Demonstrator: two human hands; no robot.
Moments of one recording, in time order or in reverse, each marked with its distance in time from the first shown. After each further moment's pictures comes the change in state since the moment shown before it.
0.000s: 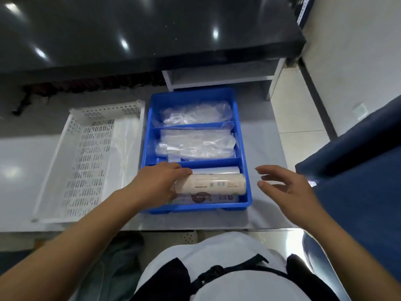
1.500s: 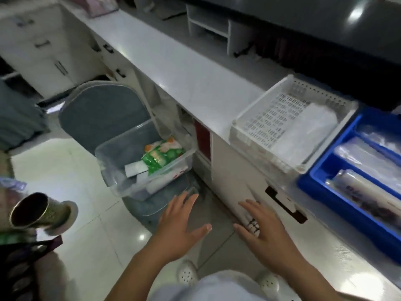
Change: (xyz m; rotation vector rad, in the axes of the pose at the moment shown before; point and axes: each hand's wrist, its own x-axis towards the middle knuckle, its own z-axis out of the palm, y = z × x) left_hand -0.385 0.064 0.174 -0.894 0.351 -1.102; right_hand -0.166 -0.072 0.282 -0.559 -0.740 -0.720
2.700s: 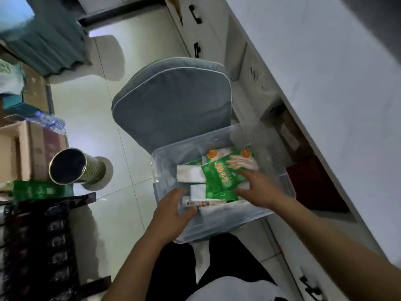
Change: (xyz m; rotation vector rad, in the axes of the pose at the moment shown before) left_hand 0.241 -0.310 -0.204 -0.401 0.177 -0.426; right_hand 0.520 -0.137 0.230 -0.313 -0.617 -0.038
